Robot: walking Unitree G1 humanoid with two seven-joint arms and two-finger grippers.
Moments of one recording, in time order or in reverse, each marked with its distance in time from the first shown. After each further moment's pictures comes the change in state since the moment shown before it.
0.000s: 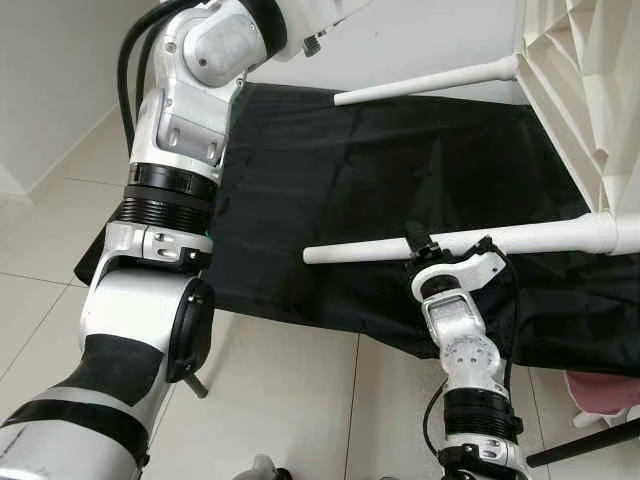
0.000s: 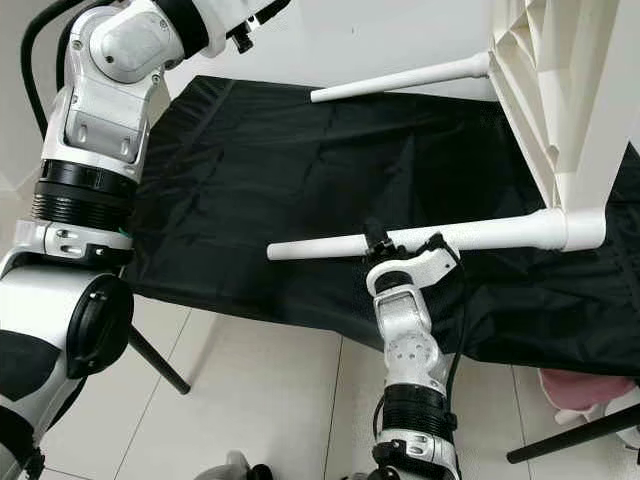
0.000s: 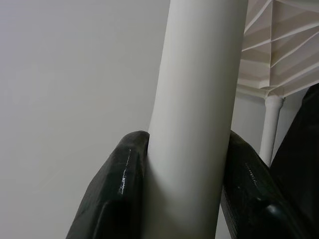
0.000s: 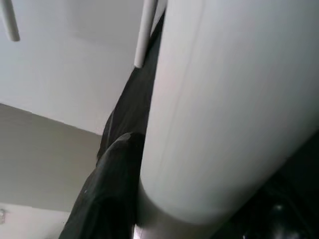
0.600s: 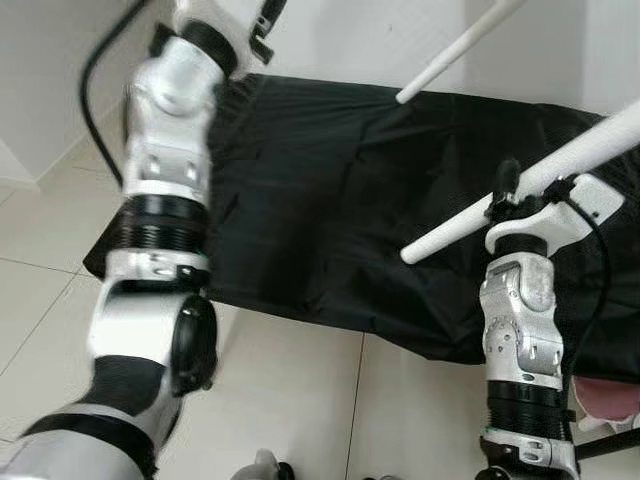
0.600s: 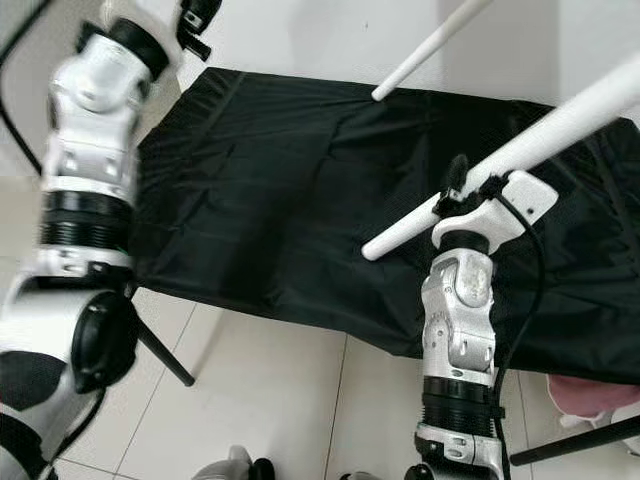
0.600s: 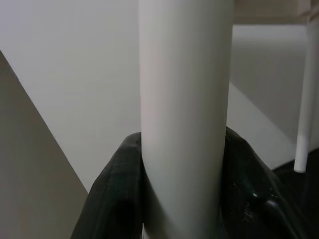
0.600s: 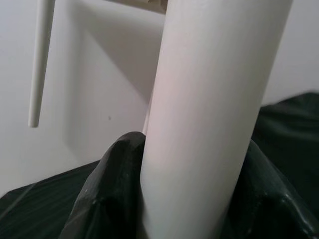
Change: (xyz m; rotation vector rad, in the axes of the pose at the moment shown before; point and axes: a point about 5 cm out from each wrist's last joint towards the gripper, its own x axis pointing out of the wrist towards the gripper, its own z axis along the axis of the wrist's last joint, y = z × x) left arm -0.031 -0.008 -0.061 -0.348 0.196 0.351; right arm -0.016 0.052 0.093 -0.696 -0.545 0.038
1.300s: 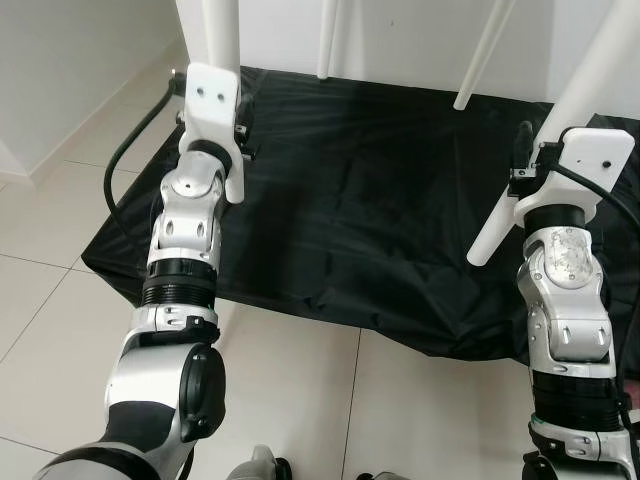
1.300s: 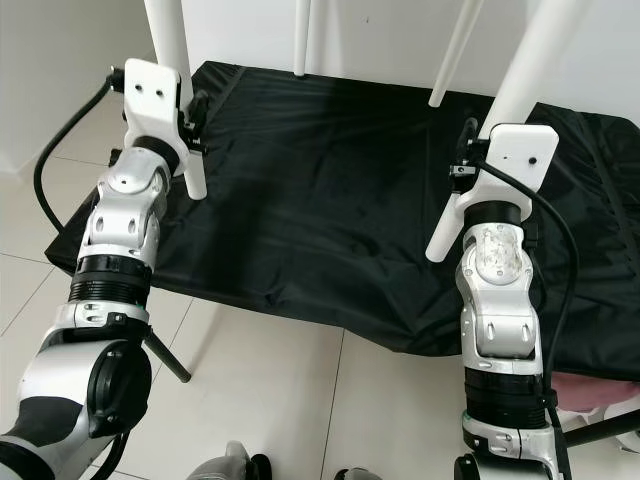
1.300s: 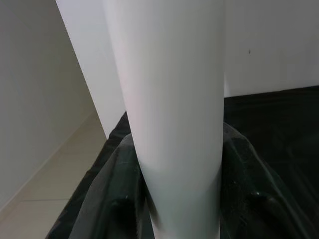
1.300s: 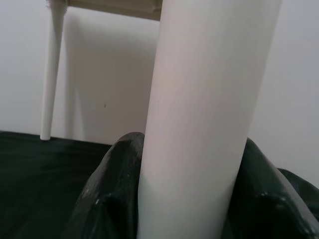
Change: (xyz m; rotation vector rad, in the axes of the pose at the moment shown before) left arm -0.053 -0.028 -0.082 -0.240 0.375 0.084; right arm 0.011 0.007 0.025 -0.383 -0.021 0.184
